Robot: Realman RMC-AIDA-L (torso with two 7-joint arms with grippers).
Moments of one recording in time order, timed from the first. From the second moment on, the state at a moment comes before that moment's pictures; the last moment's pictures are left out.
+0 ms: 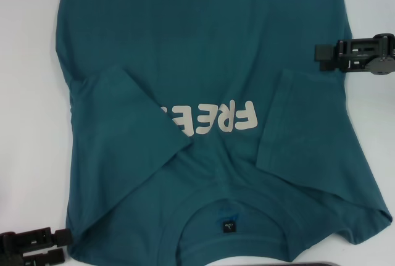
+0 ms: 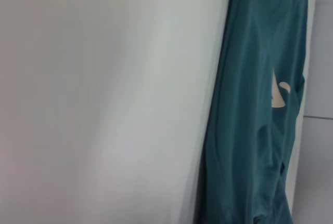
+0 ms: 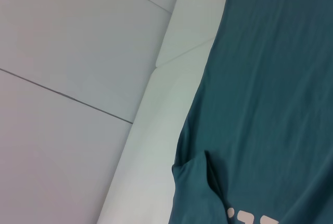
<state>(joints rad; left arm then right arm) -0.17 -2.02 -2.77 -0.60 -0.67 1.85 -2.28 0.55 1.90 -0.54 -0.58 -2.13 -1.75 2.23</state>
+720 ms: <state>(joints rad) -0.23 -2.04 -2.76 -0.61 -0.64 1.83 -2.30 0.54 1.90 -0.54 -0.58 -2.13 -1.75 2.23</state>
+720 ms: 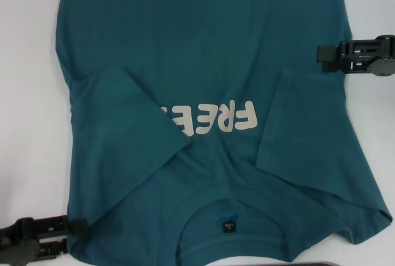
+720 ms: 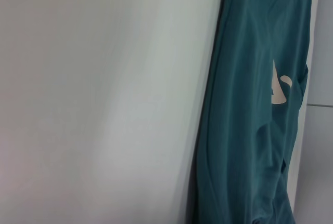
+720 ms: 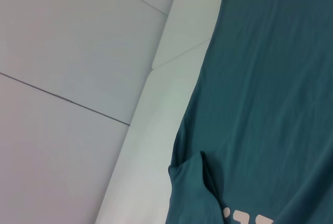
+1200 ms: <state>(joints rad) -0.26 -2.06 -2.76 -0.64 -0.62 1.84 -2.35 0.54 1.90 -0.54 -0.58 -2.12 -1.75 2.23</state>
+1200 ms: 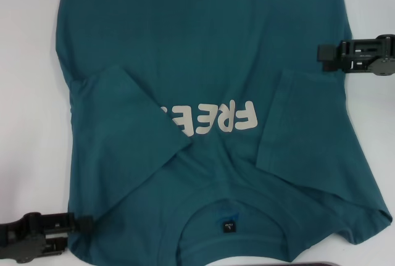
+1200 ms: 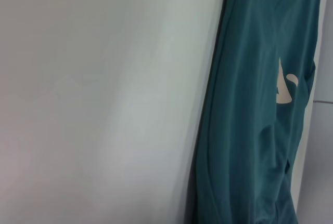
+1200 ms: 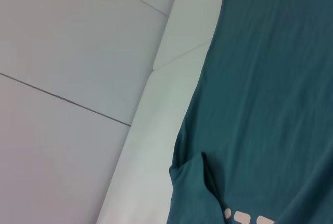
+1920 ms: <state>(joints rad) -0.27 -2.07 -2.75 -0.65 -0.62 1.89 -2.32 0.54 1.90 -0.54 -0.58 -2.13 -1.75 2.23</state>
